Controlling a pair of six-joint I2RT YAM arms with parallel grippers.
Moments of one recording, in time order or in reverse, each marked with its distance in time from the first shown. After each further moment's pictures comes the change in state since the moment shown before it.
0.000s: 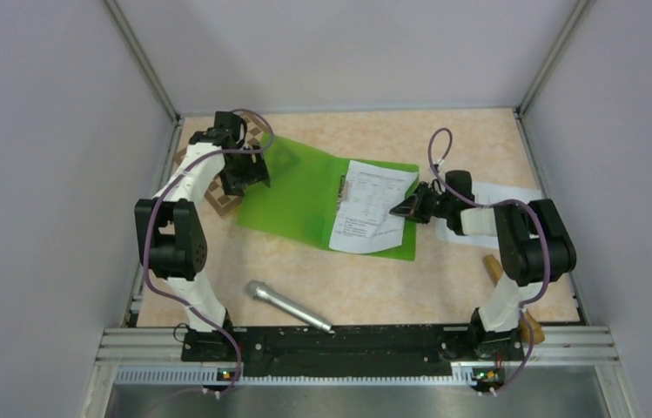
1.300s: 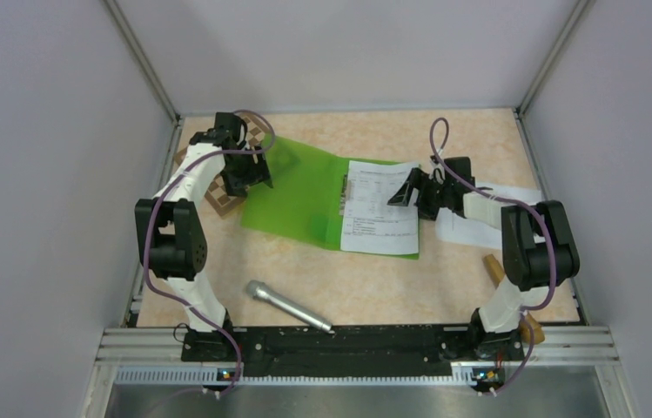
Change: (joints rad) left arm 0.000 0.000 -0.007 0.003 0.045 0.000; right arm 0.006 -0.037 0.184 -0.407 0.135 -0.169
